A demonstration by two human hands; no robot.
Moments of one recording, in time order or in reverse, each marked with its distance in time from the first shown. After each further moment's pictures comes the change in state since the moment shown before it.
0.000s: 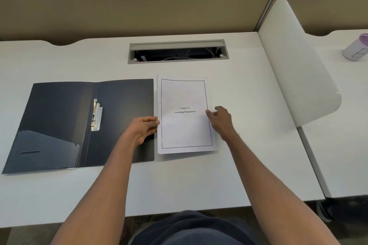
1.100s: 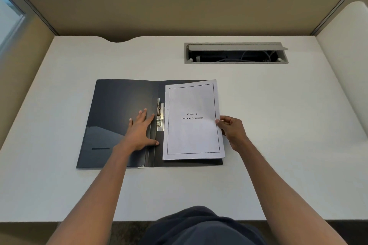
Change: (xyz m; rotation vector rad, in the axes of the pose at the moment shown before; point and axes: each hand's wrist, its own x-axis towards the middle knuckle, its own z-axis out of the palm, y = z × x) left_hand 0.023 0.042 -0.269 1.461 0.004 0.431; right_hand -0.048 -0.069 0.194 0.448 -0.165 0.061
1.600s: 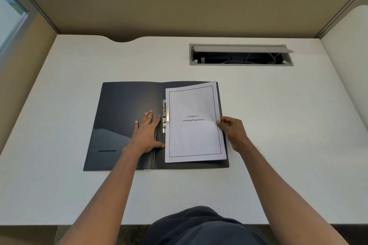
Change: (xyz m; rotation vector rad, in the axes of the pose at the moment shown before) left_hand 0.006 -0.001 0.007 0.025 -0.012 -0.016; right_hand 0.007 -0.003 0.021 -0.070 0.037 -0.022
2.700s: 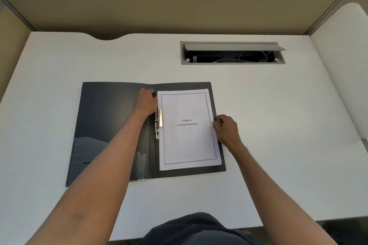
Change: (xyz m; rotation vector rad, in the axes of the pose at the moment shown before) left_hand 0.105 0.040 -0.074 -0.415 0.227 -0.056; right_hand 0.004 -0.018 0.017 -0.645 0.181 -0.152
